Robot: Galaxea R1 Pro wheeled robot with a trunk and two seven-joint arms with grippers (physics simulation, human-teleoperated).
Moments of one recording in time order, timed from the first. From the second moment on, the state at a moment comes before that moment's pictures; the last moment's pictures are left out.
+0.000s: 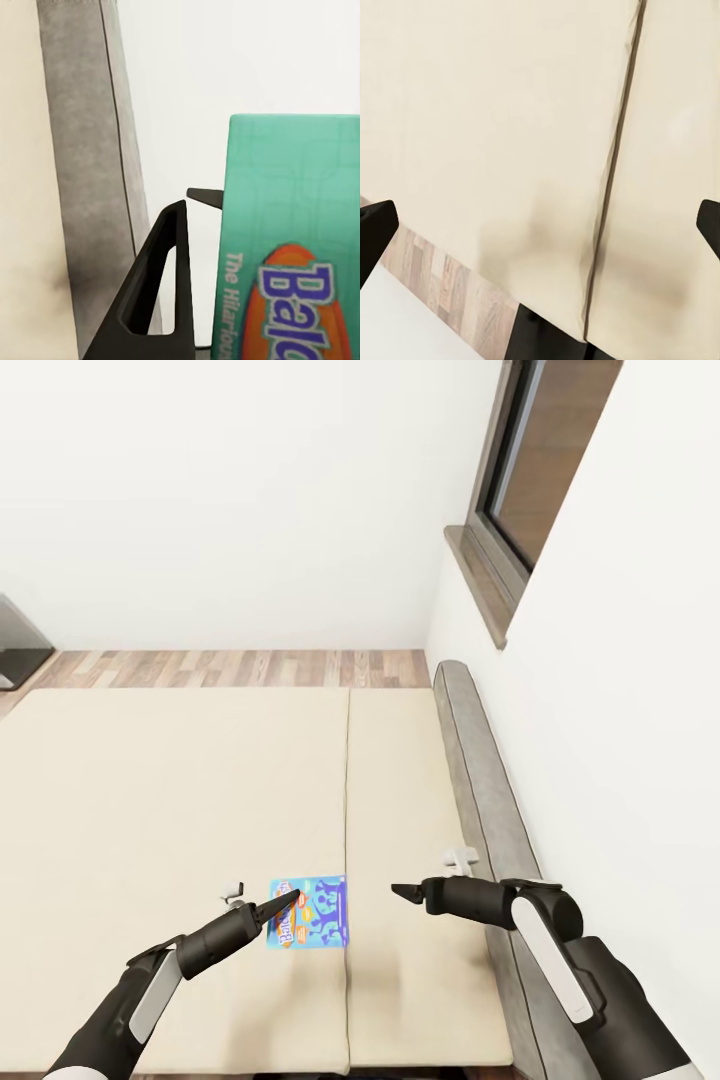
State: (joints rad) left arm -0.43 0.11 0.06 -0.83 0.53 0.44 -1.20; right arm -0.42 -0.15 0.21 -1.44 -0.51 0.91 0.33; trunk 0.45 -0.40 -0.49
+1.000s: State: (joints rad) left arm -0.43 0.10 0.06 -0.83 0.53 0.45 -1.19; right arm -0.42 -0.15 0.21 -1.44 -0.51 0.91 0.33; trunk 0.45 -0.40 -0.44
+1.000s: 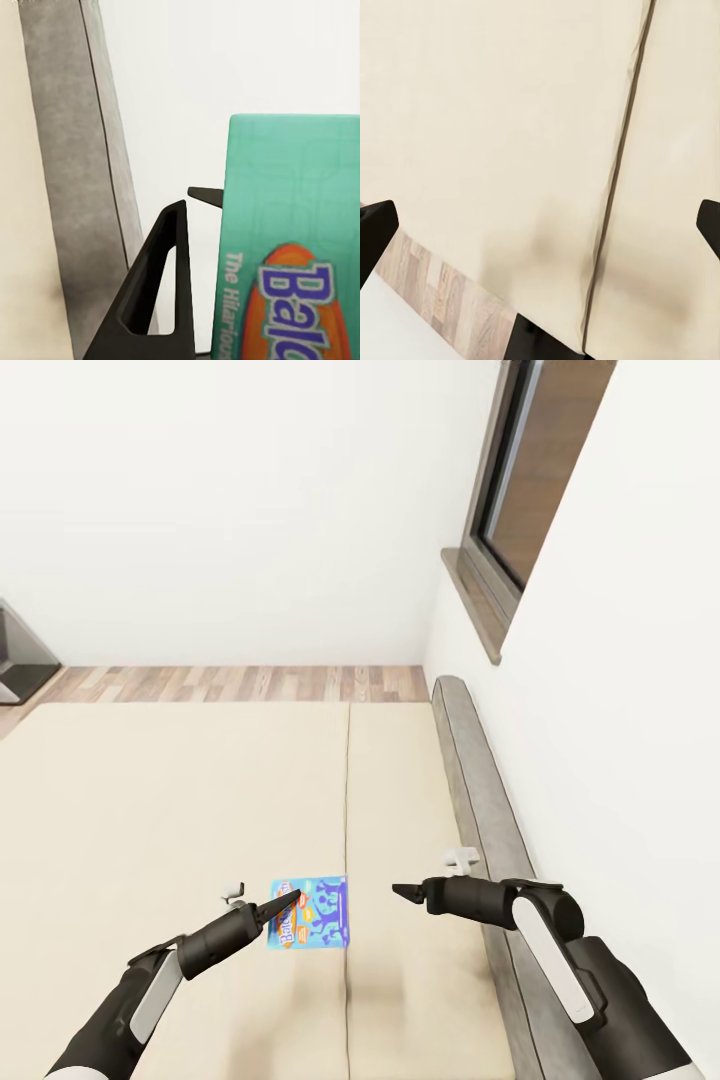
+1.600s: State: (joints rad) left arm -0.43 0.10 0.06 -0.83 0.53 0.45 -1.19; right arm -0.42 -0.15 0.21 -1.44 -0.51 0.91 0.33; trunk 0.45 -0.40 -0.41
